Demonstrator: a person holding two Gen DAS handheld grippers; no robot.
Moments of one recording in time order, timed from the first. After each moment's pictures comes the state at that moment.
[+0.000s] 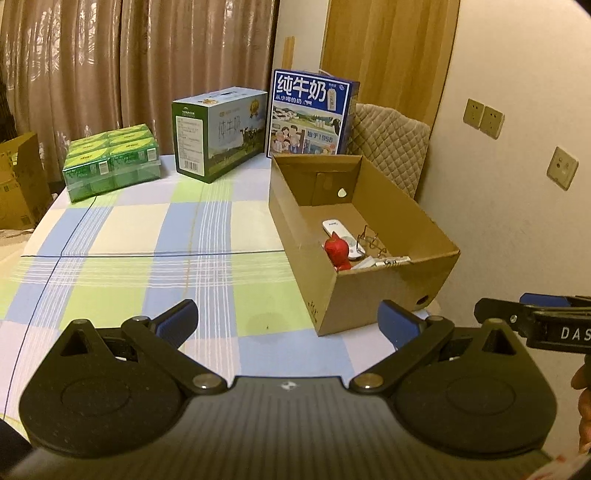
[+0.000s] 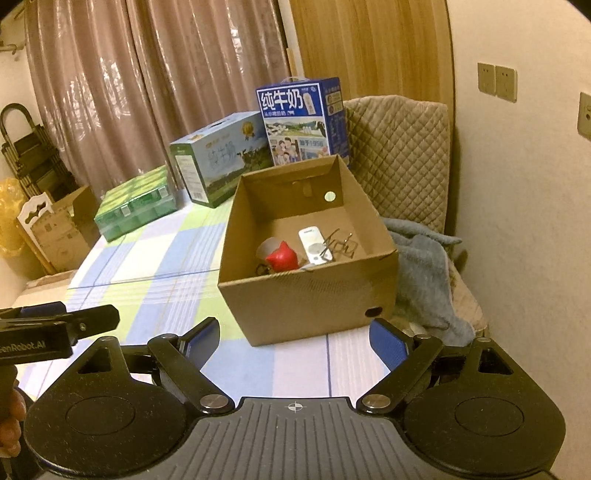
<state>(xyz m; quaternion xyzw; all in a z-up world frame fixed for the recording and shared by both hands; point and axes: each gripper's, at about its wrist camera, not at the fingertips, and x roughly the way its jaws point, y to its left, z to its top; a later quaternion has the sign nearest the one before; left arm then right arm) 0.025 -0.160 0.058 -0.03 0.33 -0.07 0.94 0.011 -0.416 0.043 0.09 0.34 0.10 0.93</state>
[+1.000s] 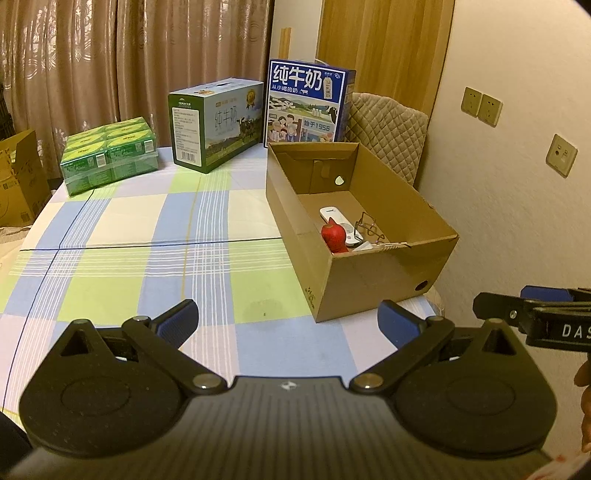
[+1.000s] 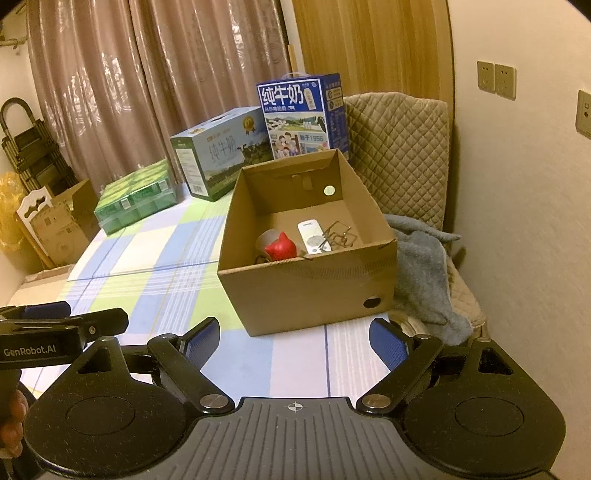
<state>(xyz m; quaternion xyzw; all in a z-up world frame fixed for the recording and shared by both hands) 0.020 -0.164 0.049 -0.02 0.34 -0.07 0.94 0.004 -0.416 0.039 0.09 0.34 0.10 0.93</state>
